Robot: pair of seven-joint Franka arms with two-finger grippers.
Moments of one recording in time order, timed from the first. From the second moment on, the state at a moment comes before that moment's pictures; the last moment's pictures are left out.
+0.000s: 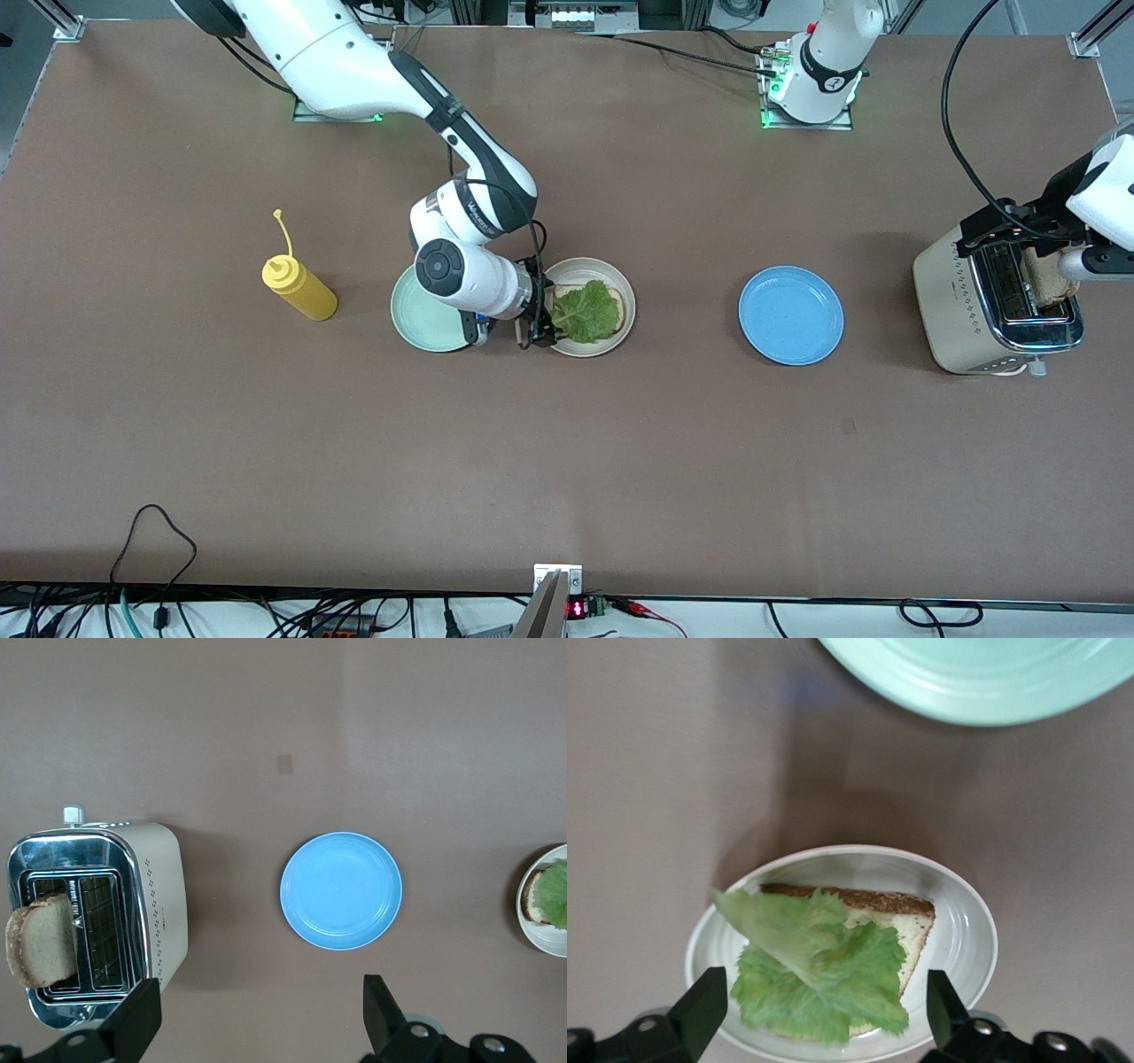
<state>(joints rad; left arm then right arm) 0.06 0.07 -0.06 -1.56 -0.01 1.60 -0.03 0.48 0.73 0.19 -1.53 0.35 2.31 1.76</state>
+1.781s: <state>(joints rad) 0.49 0.42 -0.05 -1.49 0.04 1.63 0.31 -0.10 0.07 0.05 -1.53 0.01 1.61 0.08</state>
